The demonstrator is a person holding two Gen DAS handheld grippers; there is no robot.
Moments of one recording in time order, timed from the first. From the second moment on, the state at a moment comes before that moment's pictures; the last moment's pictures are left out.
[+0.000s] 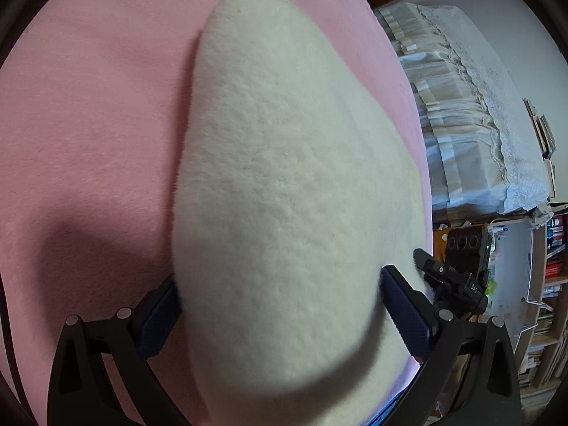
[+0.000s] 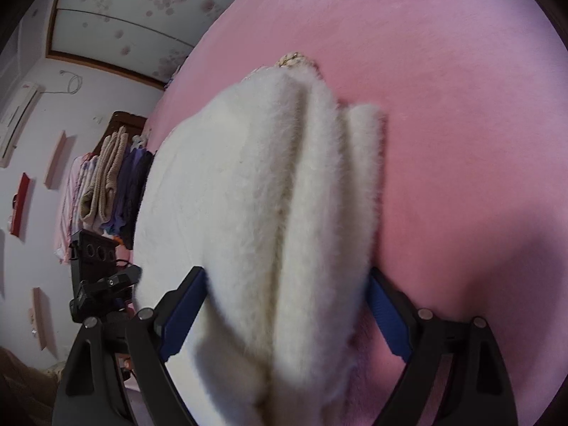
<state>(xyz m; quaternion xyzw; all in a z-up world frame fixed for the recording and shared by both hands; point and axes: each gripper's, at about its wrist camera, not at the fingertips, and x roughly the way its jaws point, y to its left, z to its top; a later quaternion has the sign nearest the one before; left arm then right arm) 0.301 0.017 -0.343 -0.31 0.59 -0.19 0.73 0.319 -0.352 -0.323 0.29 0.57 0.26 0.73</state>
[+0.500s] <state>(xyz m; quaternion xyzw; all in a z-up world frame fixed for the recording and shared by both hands) 0.313 0.003 -0.363 -0.29 0.62 -0.21 0.70 0.334 -0.320 -0.316 0.24 0.56 0.30 0.73</state>
